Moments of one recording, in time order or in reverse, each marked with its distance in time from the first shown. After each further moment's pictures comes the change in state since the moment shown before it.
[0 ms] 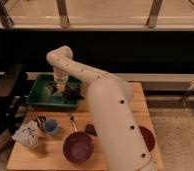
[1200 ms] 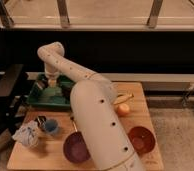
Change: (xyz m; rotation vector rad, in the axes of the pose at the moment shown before) arm -0.083 -0.019 0.005 0.007 -0.062 -0.145
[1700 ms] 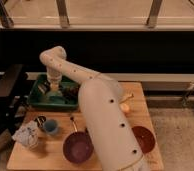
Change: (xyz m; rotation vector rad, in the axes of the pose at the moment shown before) arm 0.041 0.023 0.001 -0.009 0.030 0.070
